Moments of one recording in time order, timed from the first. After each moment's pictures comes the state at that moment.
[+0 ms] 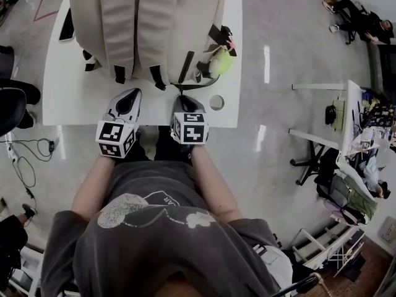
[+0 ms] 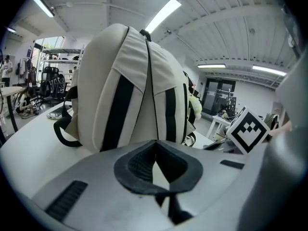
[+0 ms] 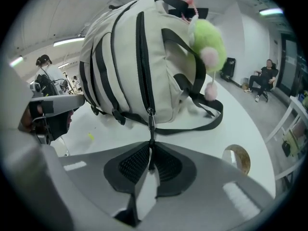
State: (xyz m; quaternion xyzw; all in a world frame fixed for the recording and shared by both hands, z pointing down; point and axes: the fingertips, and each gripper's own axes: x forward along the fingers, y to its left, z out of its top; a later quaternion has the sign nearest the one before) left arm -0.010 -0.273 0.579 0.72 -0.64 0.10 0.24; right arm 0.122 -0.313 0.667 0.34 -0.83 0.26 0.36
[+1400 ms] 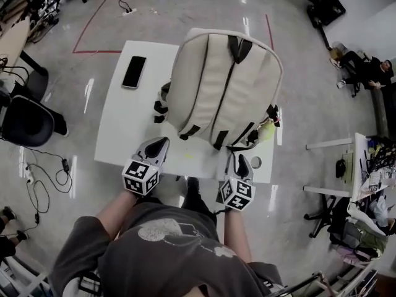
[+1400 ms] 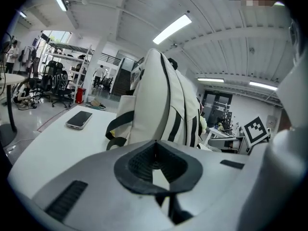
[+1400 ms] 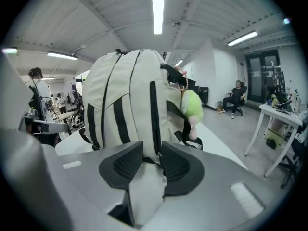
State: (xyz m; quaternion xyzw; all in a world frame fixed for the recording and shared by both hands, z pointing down) left arm -0.130 -0.230 0.545 0.74 -0.63 0.03 0.24; right arm 0.114 -0.316 0.563 0.50 -0.82 0.18 0.19
